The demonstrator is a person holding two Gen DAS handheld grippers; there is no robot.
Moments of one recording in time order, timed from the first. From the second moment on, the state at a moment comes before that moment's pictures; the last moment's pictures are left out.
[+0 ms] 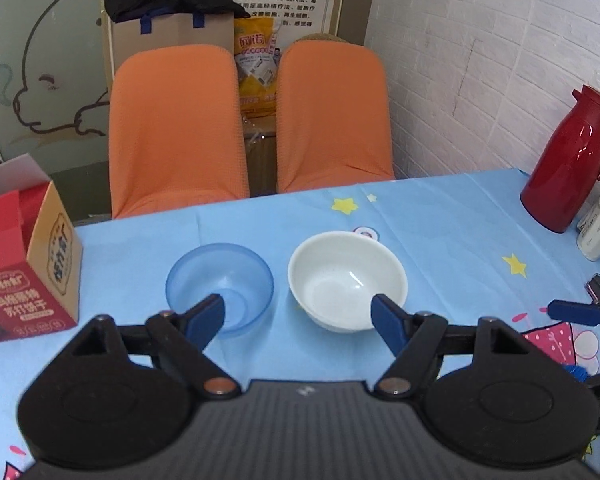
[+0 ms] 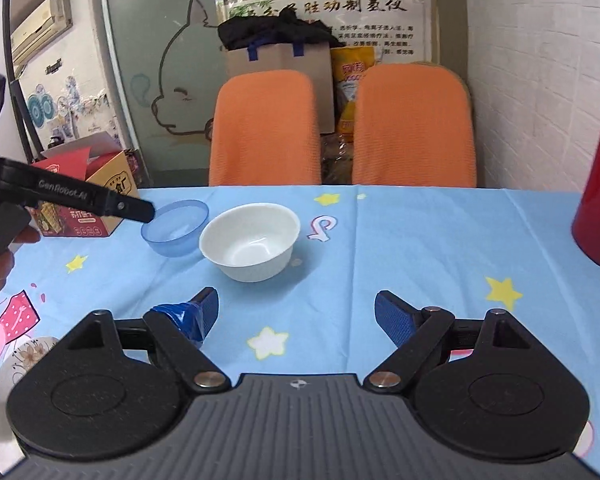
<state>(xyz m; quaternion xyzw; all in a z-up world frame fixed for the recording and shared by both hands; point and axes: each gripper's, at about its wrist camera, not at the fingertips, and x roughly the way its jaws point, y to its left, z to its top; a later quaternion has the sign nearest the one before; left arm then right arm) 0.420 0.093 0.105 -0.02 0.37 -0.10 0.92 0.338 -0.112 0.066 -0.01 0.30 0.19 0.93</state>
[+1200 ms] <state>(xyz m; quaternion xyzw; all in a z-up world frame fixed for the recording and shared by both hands) 0.556 0.041 0.016 0.05 0.46 -0.19 0.87 0.461 -0.024 0.004 -0.09 0.40 0.28 0.87</state>
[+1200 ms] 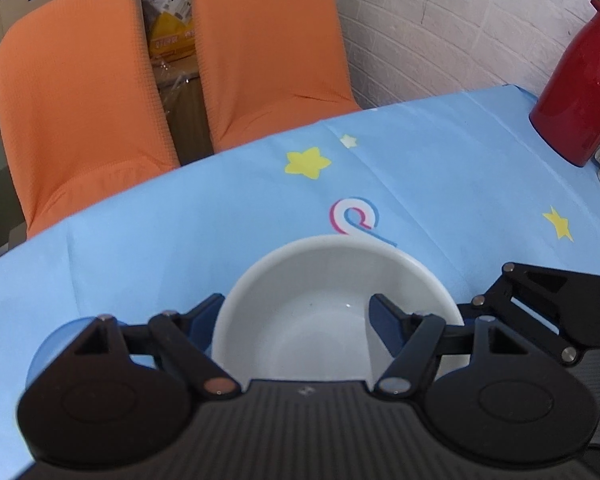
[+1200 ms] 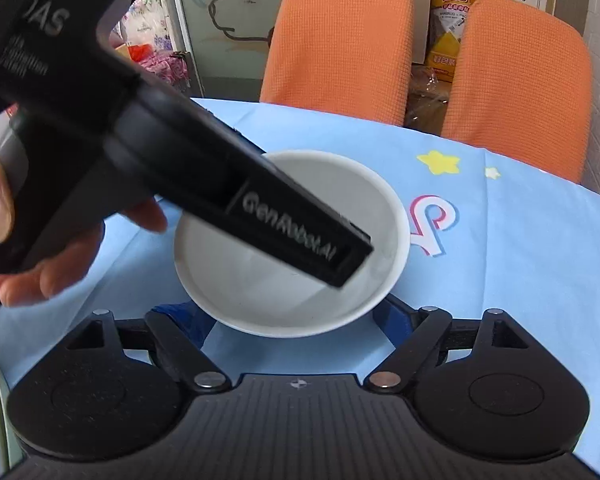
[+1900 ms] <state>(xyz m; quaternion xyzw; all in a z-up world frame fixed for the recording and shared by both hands) 0.473 0.013 0.068 0.04 0.41 -0.18 0.89 0.387 -0.041 0.056 -0.15 0.32 0.27 0.90</state>
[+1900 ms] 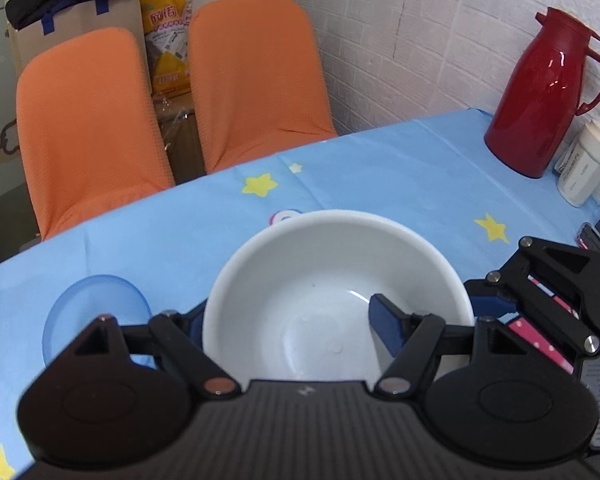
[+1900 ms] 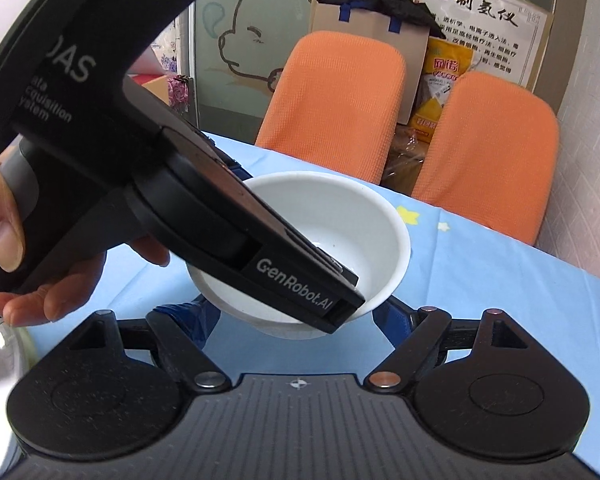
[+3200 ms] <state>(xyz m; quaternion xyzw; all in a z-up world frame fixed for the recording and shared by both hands) 0.309 -0.047 0.038 0.05 0.41 -0.22 0.88 0.182 -0.100 0.027 -0.11 0.32 0.21 0.92</state>
